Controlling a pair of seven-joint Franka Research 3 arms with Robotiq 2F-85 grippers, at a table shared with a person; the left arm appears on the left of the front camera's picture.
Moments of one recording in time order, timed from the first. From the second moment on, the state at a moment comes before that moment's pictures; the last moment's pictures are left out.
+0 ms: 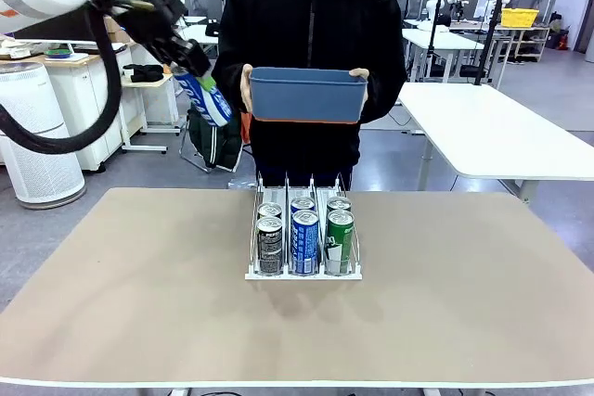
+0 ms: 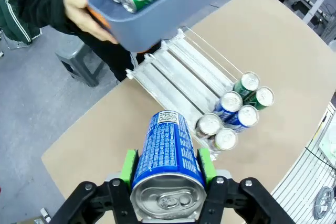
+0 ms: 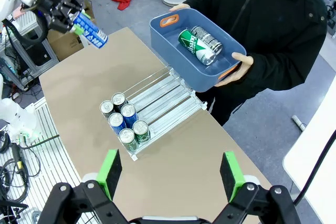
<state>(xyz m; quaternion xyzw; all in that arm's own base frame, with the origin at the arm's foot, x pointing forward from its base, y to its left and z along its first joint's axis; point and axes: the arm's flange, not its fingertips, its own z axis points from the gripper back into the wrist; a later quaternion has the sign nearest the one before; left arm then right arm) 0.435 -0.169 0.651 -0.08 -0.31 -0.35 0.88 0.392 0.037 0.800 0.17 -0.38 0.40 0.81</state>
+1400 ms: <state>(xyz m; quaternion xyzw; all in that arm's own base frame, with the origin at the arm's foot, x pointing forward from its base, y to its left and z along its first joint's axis) 0.368 -0.262 0.607 -0.07 -0.28 -0.45 0.85 0.392 0.037 0.800 0.17 -0.38 0.40 0.81</state>
